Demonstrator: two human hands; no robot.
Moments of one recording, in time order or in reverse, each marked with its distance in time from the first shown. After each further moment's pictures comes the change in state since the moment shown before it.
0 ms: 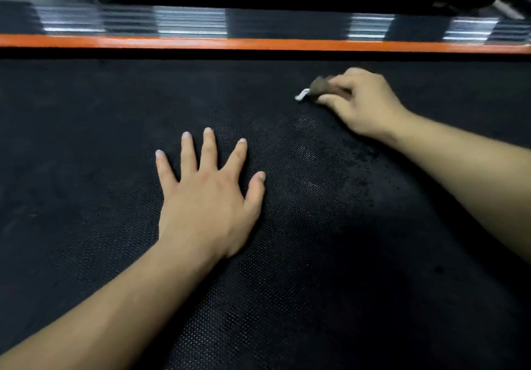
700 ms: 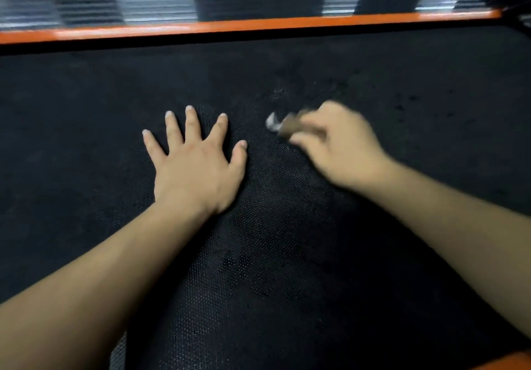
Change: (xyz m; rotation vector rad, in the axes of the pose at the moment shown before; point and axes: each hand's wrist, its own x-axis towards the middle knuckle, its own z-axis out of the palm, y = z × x) left_hand 0.001 -0.001 0.000 -0.018 -0.003 0.016; right_hand -0.130 -0.066 -0.007 0.089 0.045 0.028
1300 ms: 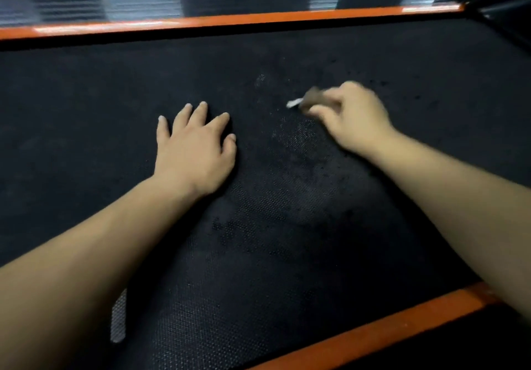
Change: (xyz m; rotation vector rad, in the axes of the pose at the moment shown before) left_hand -0.018 0.009 -0.011 -0.074 0.003 0.161; right_hand -0.014 0.032 -0.026 -0.108 0.105 0.121
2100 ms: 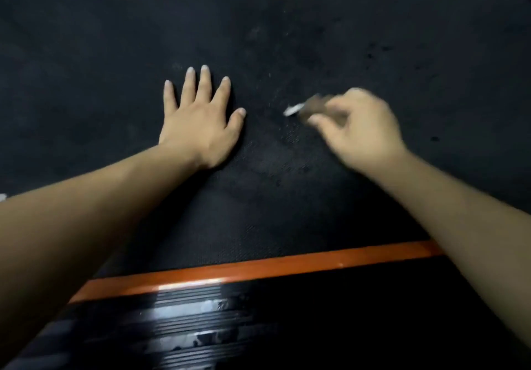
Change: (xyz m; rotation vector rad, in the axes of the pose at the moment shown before) left_hand -0.041 0.040 0.022 0.115 -0.055 -0.079; right_hand -0.083 0.013 -0.028 0.098 -0.070 -0.096
